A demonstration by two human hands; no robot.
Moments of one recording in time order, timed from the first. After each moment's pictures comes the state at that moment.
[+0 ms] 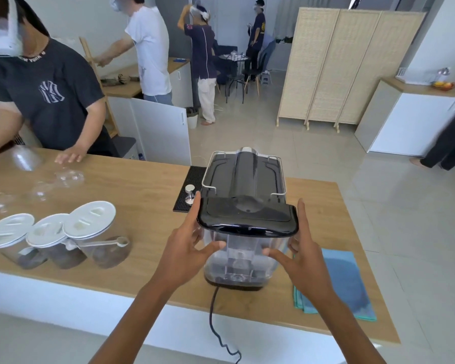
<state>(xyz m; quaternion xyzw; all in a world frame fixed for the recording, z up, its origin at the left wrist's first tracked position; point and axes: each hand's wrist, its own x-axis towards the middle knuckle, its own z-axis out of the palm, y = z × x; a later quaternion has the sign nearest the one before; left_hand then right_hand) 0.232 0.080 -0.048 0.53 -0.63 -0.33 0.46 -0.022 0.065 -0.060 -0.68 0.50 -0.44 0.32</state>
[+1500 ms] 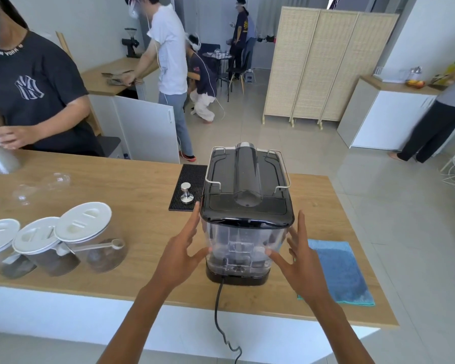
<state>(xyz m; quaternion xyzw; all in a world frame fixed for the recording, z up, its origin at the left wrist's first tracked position) 0.275 0.059 -0.117 0.54 -0.67 -0.31 0.40 -0.010 0.068 -0.114 -0.64 0.60 -0.39 0.27</state>
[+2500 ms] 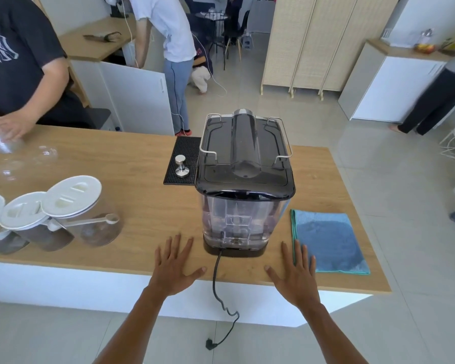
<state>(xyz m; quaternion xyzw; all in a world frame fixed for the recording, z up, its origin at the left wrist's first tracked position) 0.299 0.078 -0.281 0.69 -0.71 -0.16 0.02 -0.046 0.094 -0.273 -0.68 0.73 -0.03 0.10</state>
